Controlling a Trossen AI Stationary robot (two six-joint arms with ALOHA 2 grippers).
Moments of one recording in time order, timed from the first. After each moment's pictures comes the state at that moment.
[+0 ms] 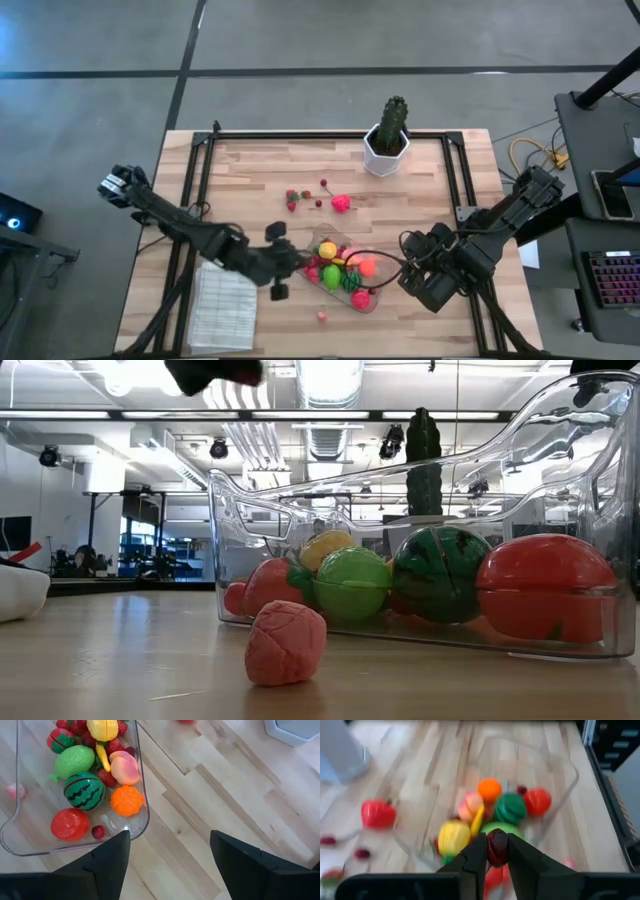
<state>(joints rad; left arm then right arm) -0.49 1.44 1.11 -0.36 -0.46 -0.39 0.73 1.49 1.37 -1.37 0.50 1.39</state>
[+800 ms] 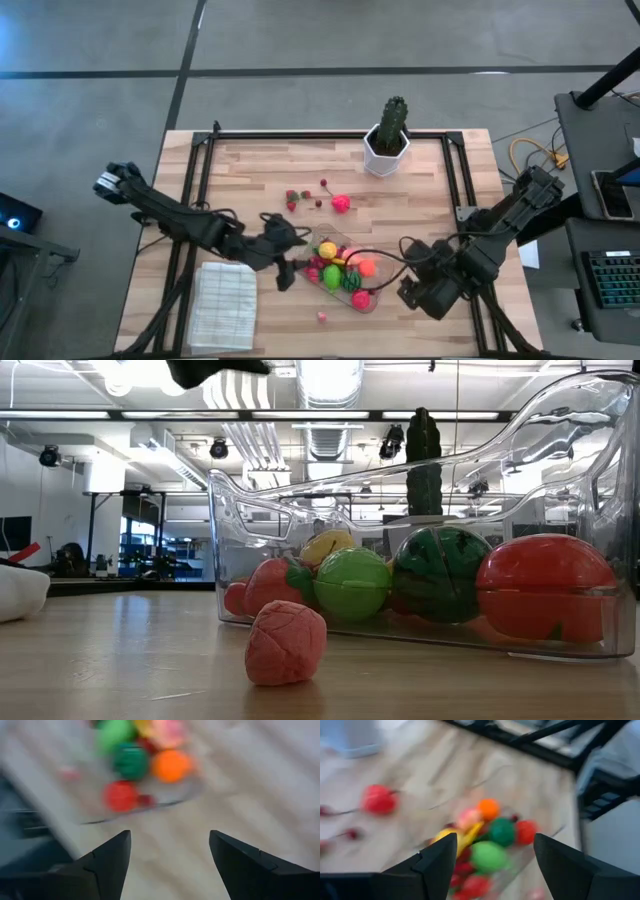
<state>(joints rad) -0.44 1.37 1.15 -0.38 -0.44 -0.64 0.78 1.49 1.38 -1.21 0.33 1.54</state>
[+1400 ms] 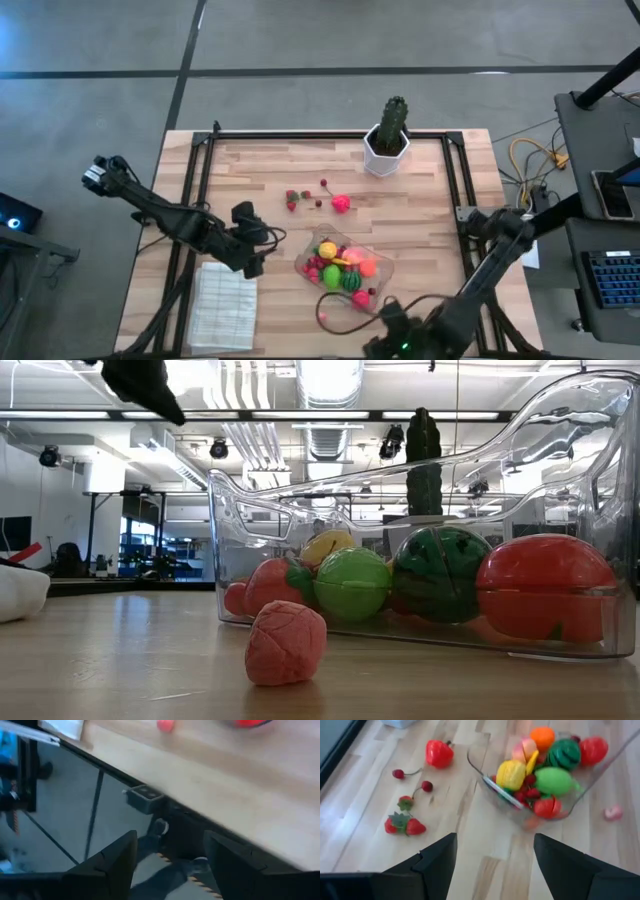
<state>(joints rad) -0.50 1.20 1.05 -0.79 -0.52 -0.56 0.87 1.96 1.78 -0.90 0.33 2.02</state>
